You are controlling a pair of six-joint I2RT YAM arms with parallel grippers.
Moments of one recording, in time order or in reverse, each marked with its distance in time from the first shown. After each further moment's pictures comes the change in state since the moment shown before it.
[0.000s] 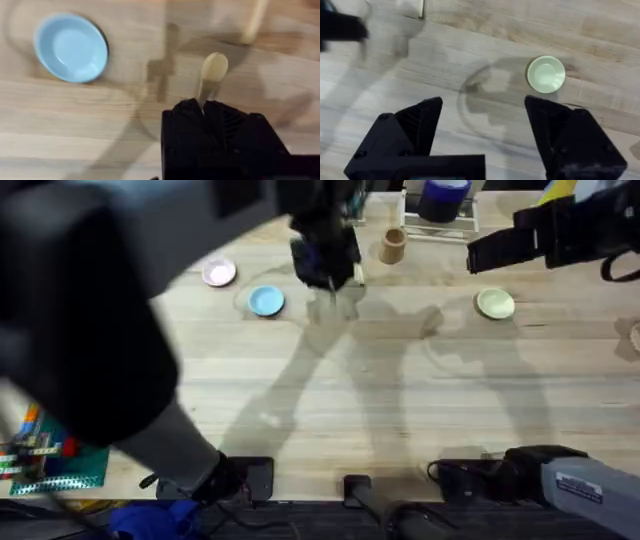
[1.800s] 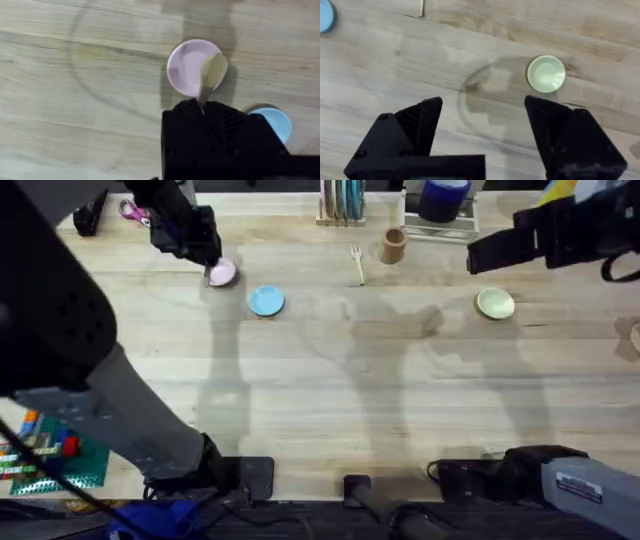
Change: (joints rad) left arm 0.631 0.052 0.014 0.067 -0.042 0.722; right arm 0.000 0.000 0.000 -0.003 0.000 0.000
